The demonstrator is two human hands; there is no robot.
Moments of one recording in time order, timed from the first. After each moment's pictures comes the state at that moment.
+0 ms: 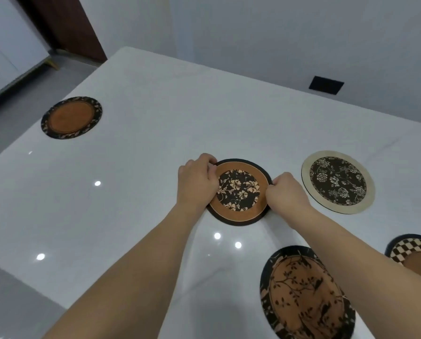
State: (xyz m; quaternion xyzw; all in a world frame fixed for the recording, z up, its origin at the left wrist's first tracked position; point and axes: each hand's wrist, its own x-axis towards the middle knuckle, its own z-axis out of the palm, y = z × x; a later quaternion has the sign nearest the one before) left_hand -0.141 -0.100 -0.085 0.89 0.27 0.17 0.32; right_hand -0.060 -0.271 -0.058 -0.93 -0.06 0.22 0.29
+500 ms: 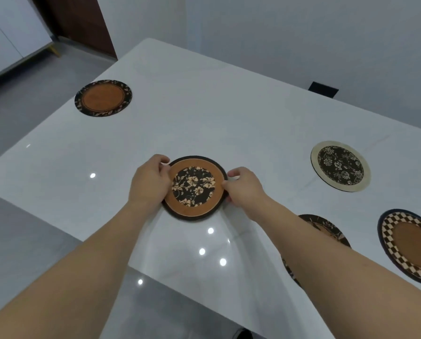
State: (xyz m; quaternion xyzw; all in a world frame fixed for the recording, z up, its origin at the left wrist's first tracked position) left_hand -0.287 -0.009 -0.067 0.84 0.37 0.16 0.37; right_hand -0.182 -0.185 -0.040 -0.86 -0.05 0.30 0.42
